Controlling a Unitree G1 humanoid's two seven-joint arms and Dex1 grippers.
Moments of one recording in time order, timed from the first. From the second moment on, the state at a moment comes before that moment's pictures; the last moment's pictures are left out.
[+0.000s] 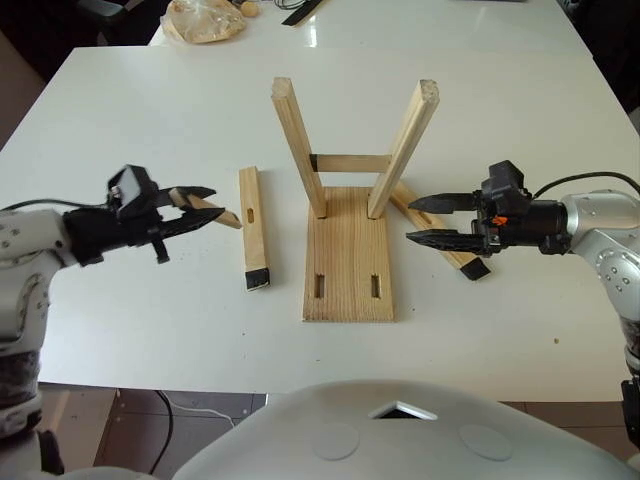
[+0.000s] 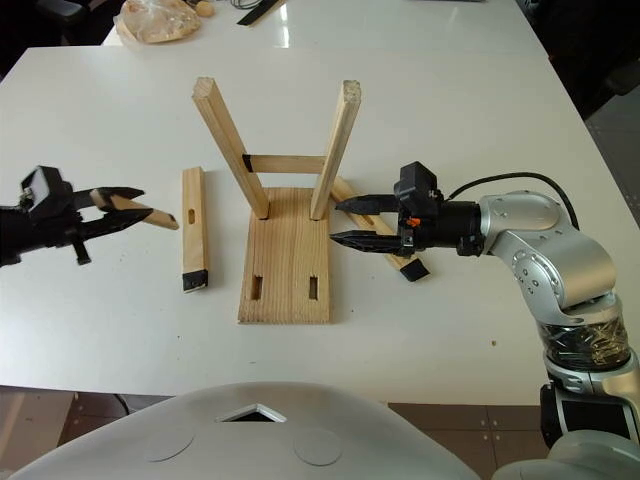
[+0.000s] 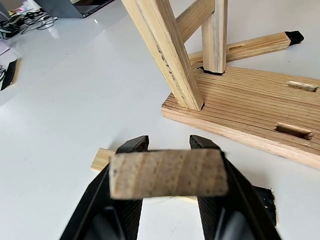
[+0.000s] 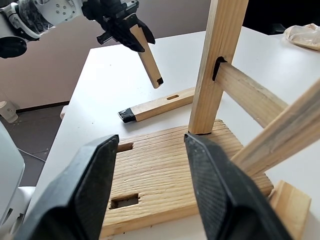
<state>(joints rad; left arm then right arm) 0.03 0.95 0.24 -0.20 -0.47 0.27 -1.14 -0.16 -0.79 0.03 -0.41 0.67 0.61 1.13</state>
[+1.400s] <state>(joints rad) -0.10 0.94 0.04 -0.07 -0.41 0.16 -1.30 -0.15 -0.77 0.09 -0.39 0.59 0.58 1.11</state>
